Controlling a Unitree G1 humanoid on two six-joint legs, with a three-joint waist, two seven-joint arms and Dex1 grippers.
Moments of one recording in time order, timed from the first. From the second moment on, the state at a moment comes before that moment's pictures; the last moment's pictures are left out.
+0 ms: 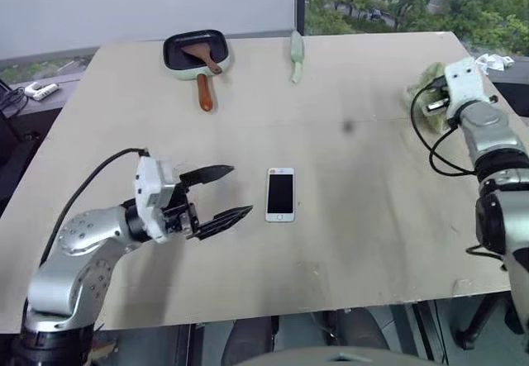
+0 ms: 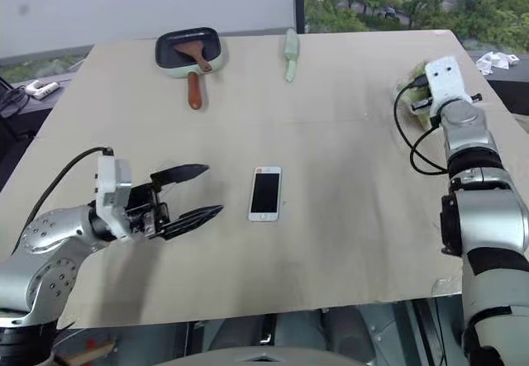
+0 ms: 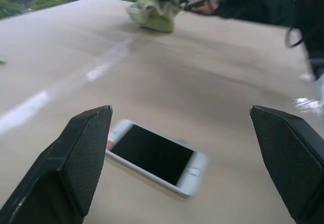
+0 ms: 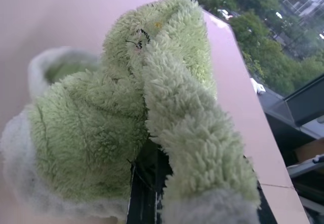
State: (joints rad) left arm -0.03 0.72 0.25 -0.42 -0.64 0.36 -0.99; right arm -1.18 -0.58 0.00 1.32 -0.12 -0.03 0.18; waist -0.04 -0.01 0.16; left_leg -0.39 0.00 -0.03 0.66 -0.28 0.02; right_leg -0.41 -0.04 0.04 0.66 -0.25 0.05
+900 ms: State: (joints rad) left arm -0.05 0.70 0.23 -0.43 -0.61 0.36 -0.91; right arm -1.39 -0.65 -0.15 1.35 -0.11 -0.13 0.25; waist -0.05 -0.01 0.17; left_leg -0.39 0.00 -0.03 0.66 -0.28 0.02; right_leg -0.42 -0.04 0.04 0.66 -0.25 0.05
